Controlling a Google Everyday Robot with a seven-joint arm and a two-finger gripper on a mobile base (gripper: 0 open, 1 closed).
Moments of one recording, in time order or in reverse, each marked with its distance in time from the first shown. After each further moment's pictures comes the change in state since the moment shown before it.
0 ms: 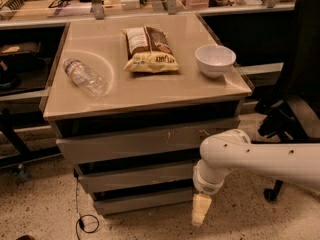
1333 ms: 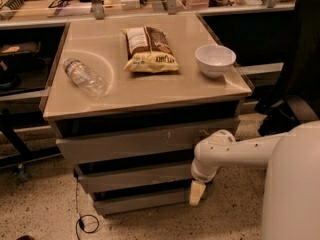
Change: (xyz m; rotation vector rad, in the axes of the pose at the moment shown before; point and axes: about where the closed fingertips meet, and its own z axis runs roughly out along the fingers) arm 0.019 -0.101 0.076 0.155 0.051 0.065
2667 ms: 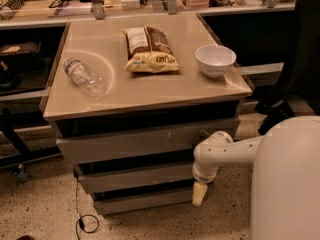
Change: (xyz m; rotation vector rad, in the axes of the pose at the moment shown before) arm 0.016 -0.006 0.020 0.000 0.052 -0.015
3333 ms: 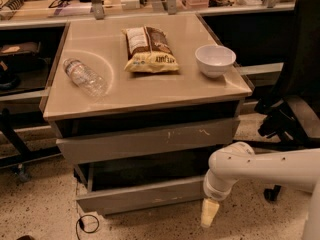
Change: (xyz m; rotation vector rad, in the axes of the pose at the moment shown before) arm 0.025 0.074 -0.040 -0.120 -0.047 0.044
